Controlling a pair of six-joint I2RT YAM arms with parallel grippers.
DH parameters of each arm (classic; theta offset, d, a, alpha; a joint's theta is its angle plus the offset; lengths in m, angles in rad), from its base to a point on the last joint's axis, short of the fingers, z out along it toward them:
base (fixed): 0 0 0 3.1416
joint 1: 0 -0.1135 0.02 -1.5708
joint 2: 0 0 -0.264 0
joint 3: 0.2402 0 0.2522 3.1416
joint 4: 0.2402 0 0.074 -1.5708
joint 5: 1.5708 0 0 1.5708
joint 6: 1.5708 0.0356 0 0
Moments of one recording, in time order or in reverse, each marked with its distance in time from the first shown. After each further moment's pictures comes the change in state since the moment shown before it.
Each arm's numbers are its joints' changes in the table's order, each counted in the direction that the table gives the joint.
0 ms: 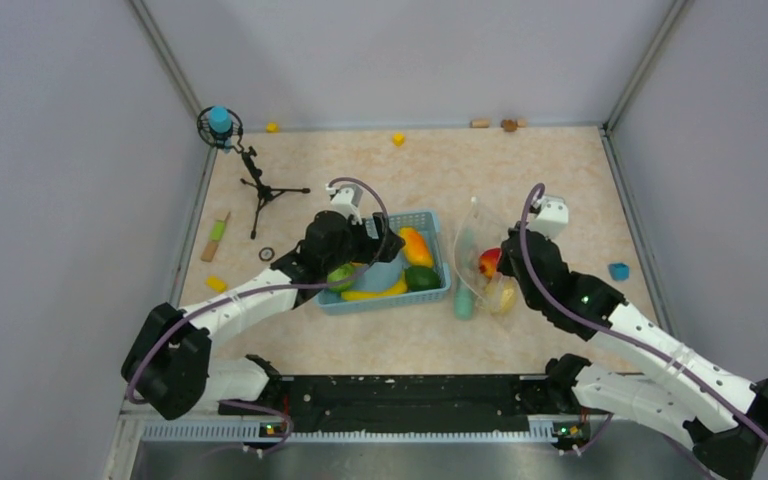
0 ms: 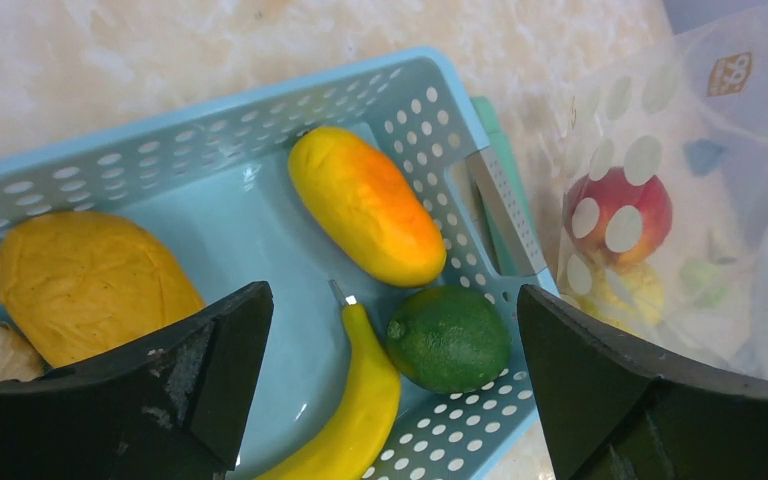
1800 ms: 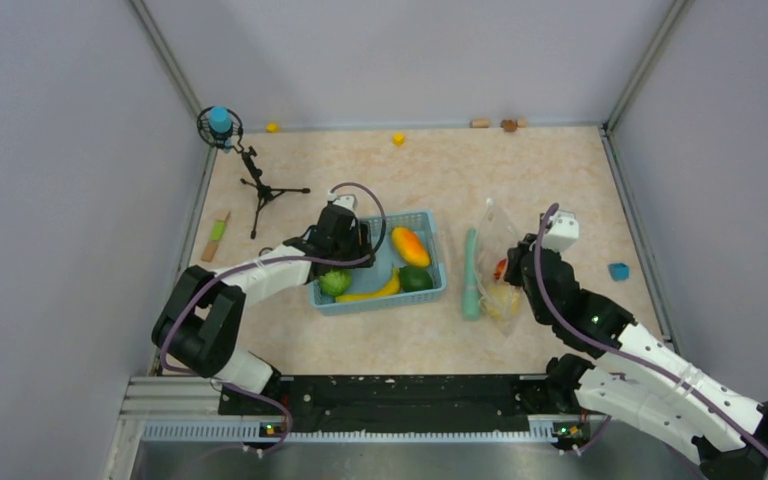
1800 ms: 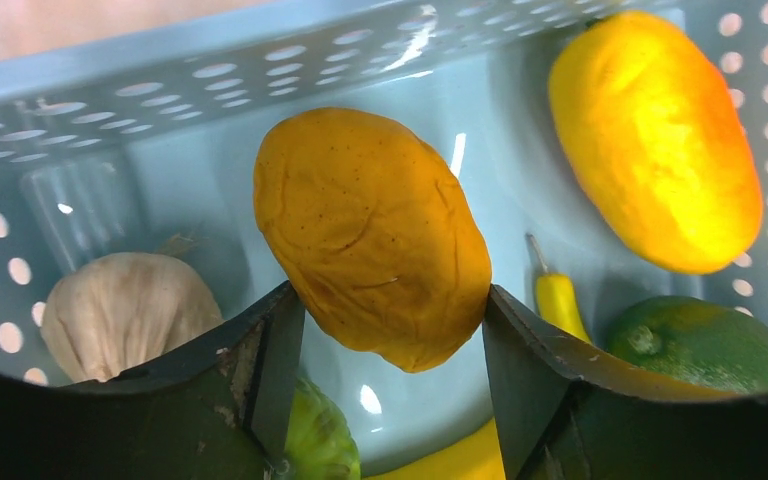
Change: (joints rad) left arm -0.102 -0.251 0.104 0.297 -0.089 0.088; right arm 0.000 0.144 -0.141 -0.069 0.018 -0.034
